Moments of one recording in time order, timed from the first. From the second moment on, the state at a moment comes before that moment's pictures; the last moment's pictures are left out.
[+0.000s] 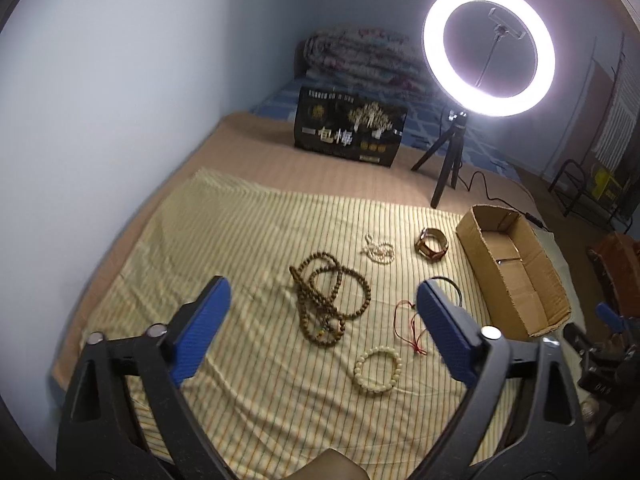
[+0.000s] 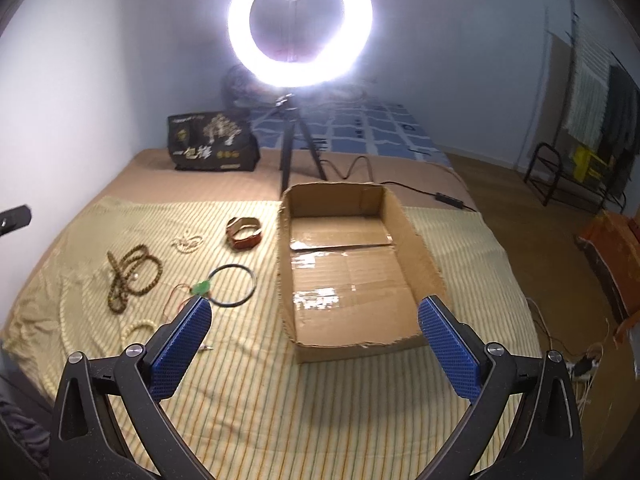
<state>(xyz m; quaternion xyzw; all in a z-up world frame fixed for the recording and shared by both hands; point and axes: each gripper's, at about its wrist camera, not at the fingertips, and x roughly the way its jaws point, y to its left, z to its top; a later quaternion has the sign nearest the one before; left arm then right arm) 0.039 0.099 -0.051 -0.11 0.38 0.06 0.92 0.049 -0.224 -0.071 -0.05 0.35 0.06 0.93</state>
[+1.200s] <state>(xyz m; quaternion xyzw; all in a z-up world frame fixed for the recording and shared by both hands) 0.130 0.118 -0.177 -0.21 0.56 0.03 0.80 0.122 -0.143 -0.157 -0.04 0.53 0.27 0.80</state>
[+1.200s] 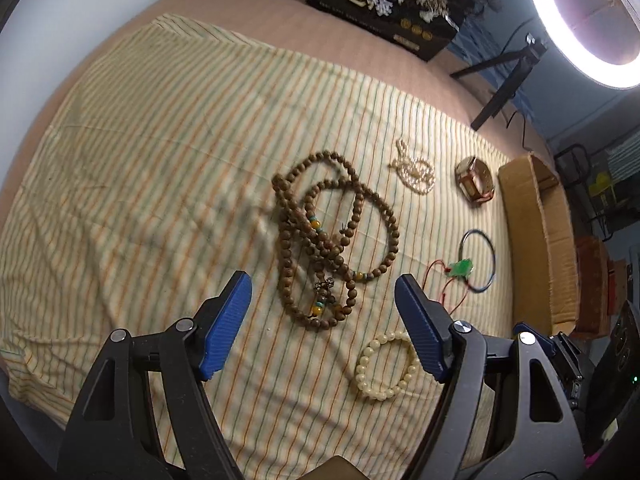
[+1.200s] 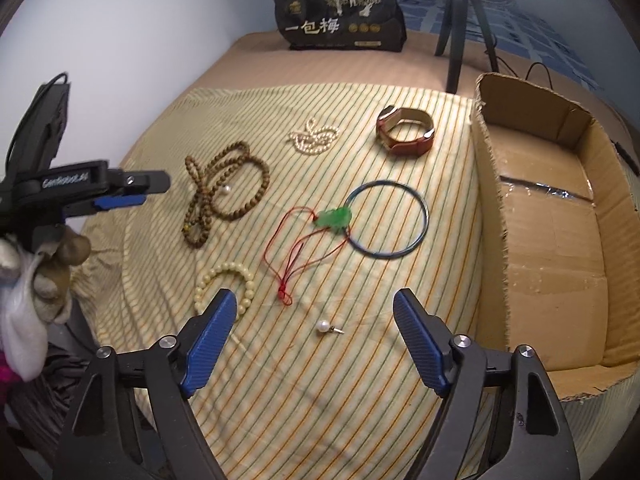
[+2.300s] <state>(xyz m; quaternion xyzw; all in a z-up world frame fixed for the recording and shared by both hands) 0.162 0.107 -0.220 -0.18 0.60 0.06 0.78 0.111 -0.135 -0.207 -0.11 0.54 0.28 0.79</state>
